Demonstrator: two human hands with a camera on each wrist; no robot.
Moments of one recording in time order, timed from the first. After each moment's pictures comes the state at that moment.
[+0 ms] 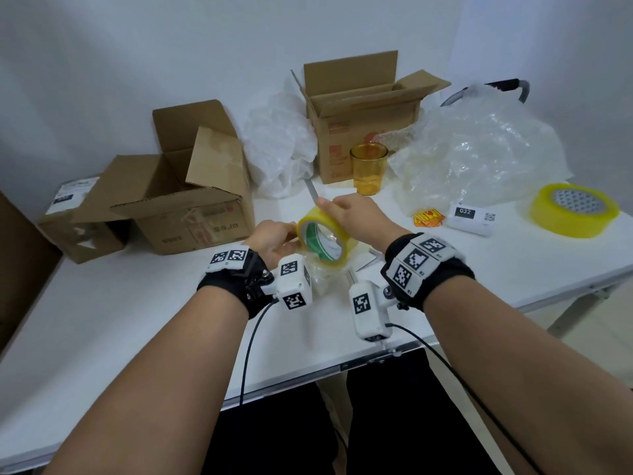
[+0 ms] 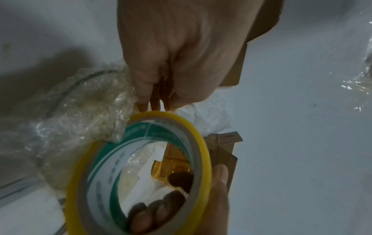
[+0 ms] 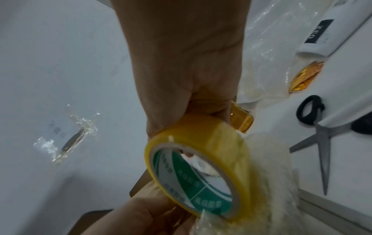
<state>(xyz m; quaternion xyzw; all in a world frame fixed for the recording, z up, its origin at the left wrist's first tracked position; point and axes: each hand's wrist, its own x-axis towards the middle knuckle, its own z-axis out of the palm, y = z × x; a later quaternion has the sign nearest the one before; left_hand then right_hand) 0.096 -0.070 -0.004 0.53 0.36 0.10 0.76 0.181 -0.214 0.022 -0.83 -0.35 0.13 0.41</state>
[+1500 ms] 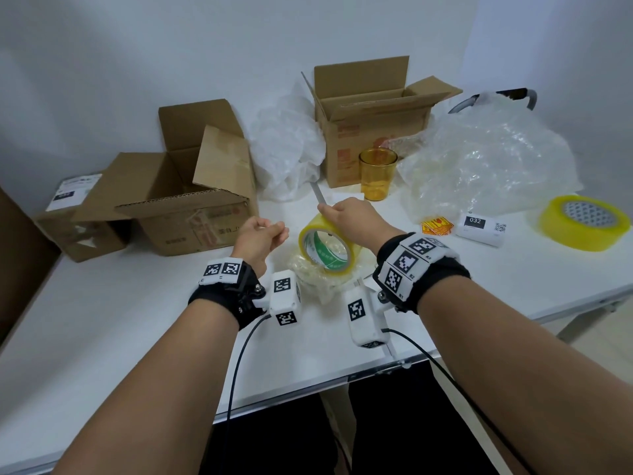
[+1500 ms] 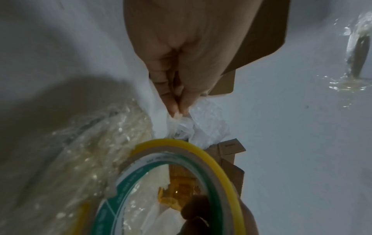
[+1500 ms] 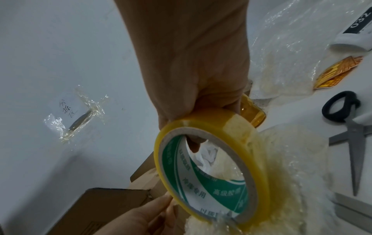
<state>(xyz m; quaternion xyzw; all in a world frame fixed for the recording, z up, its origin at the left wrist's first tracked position) 0.086 -0.023 -0.032 0.56 0.32 0.26 0.72 0.179 -0.185 0.030 -0.88 -0.34 0.15 0.30</state>
